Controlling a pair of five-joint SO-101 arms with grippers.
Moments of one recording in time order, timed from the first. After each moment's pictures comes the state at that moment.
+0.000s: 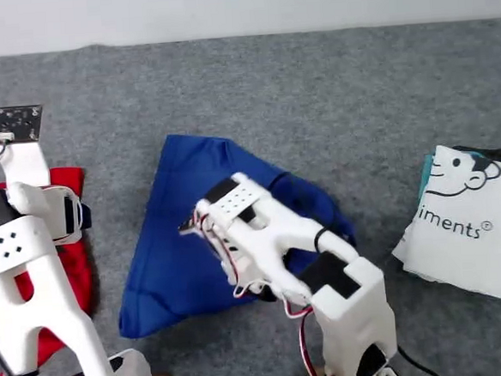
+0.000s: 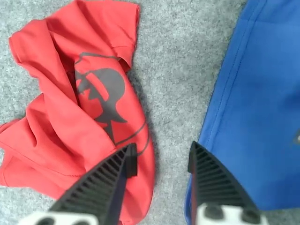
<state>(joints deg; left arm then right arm) -26.3 -23.0 17.6 89.5 -10.1 -39.7 24.0 8.8 91.9 20.1</state>
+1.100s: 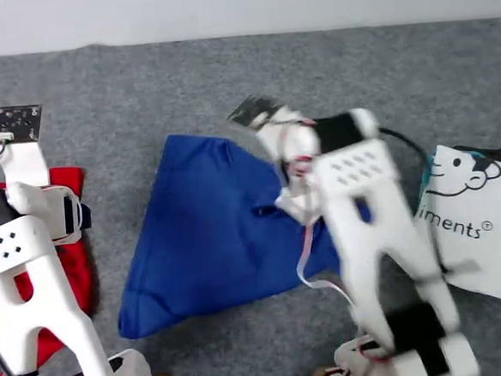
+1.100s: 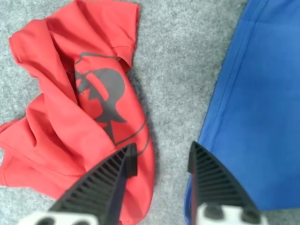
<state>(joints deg) -26.3 -23.0 17.6 89.5 -10.1 -18.2 -12.0 -1.2 100.5 28.2</state>
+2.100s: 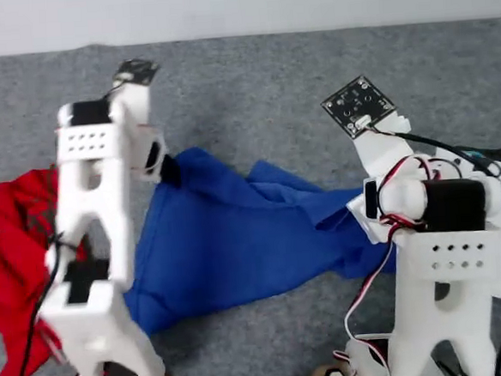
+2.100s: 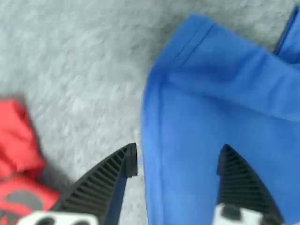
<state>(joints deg) -2.7 23.3 -20.8 92.5 -8.7 -1.4 -34.7 7.4 100.7 31.4</state>
